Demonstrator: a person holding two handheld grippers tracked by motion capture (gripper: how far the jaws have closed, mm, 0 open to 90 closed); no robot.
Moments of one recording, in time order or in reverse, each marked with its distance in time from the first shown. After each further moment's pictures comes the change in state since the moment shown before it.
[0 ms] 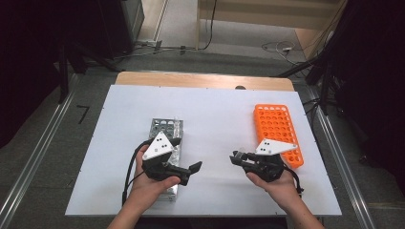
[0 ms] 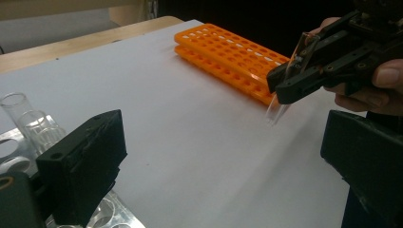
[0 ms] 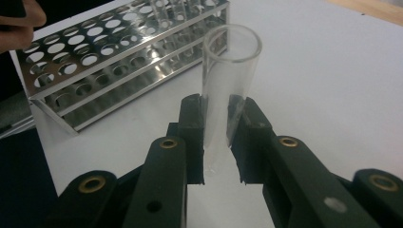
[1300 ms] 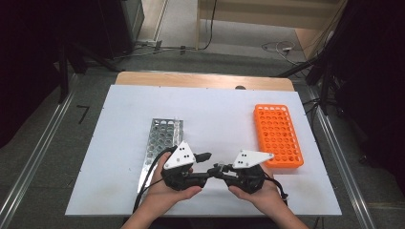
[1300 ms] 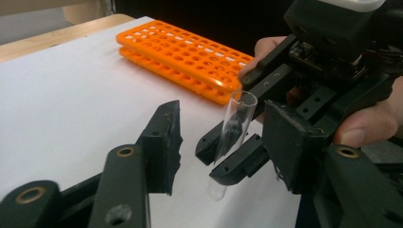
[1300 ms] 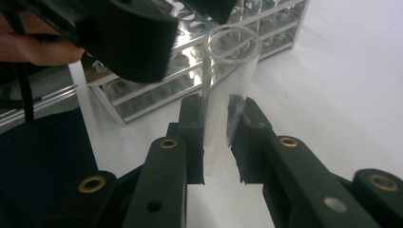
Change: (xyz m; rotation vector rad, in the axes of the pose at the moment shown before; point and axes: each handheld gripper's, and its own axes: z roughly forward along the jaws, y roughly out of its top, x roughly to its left) left arm -0.037 0.004 0.025 0.023 -0.138 0.058; right arm 0.044 0.004 0.027 0.043 0.102 -0.084
